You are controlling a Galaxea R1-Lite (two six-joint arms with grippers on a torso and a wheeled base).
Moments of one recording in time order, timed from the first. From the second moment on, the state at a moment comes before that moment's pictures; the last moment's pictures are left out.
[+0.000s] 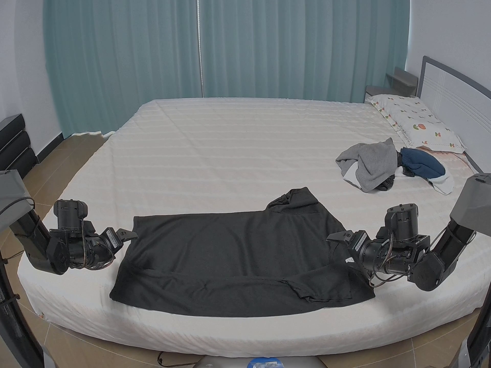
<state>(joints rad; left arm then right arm) 0.10 2.07 -0.63 -0.70 -0.27 -0.58 0.31 2.07 -0.56 -0.93 0.16 1.01</state>
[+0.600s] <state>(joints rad) 0.07 2.18 -0.66 -0.71 -0.19 -0.53 0.30 2.09 -0.56 -0.93 0.16 1.01</state>
